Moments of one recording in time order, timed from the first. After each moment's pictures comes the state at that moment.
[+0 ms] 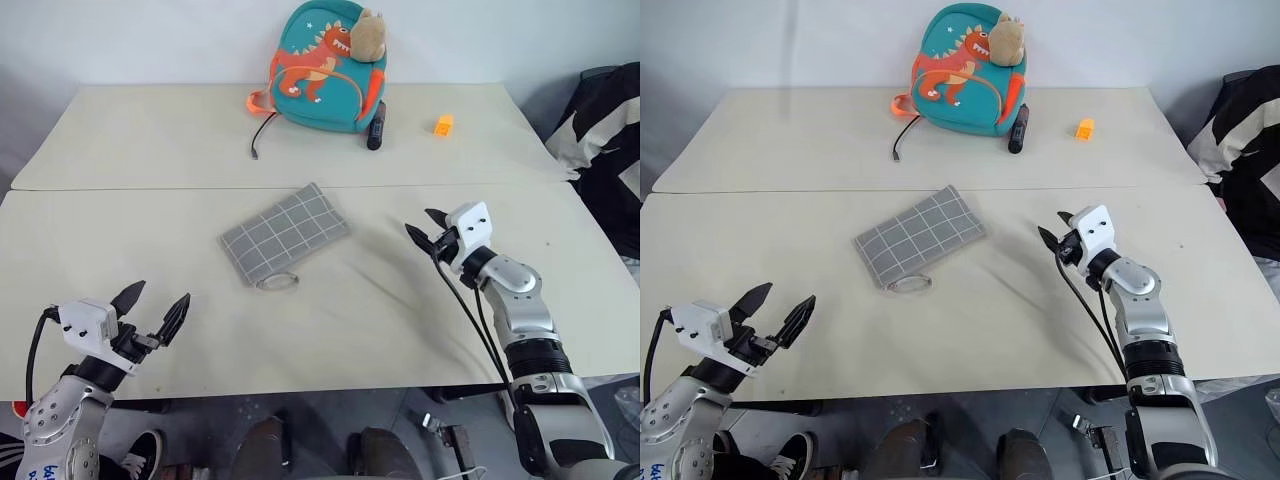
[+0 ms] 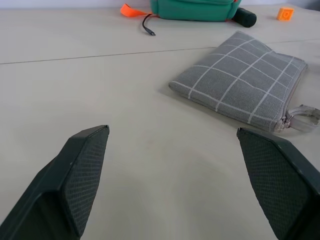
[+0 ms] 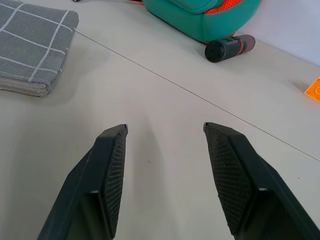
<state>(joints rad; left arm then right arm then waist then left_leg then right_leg) 0.26 0.40 0.46 -0.30 -0.49 0.12 -0.50 -0.57 -0.44 -0.07 0.52 0.13 -0.15 0.64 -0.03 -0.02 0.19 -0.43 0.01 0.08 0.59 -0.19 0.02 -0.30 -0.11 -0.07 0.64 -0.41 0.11</state>
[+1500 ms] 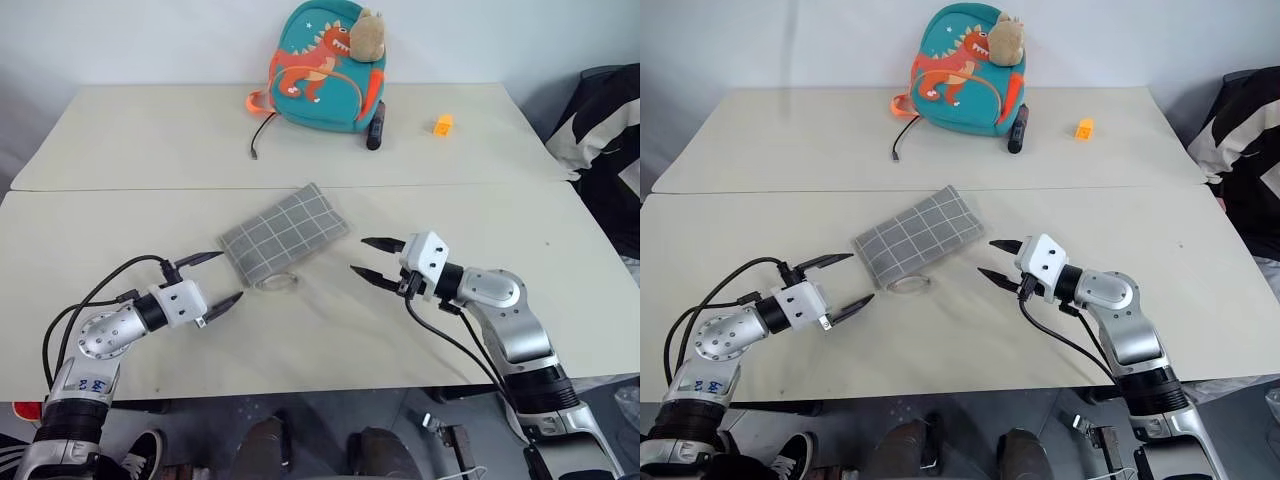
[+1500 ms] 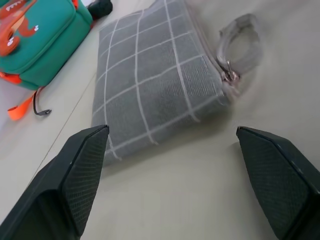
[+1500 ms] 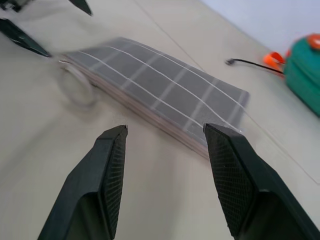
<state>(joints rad) -0.24 0.68 0.06 0.34 0.06 -0.63 -0.66 -0.42 -0.45 0.11 0.02 0.14 -0.02 0.85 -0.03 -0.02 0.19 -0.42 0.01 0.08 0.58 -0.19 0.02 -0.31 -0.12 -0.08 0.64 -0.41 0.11</state>
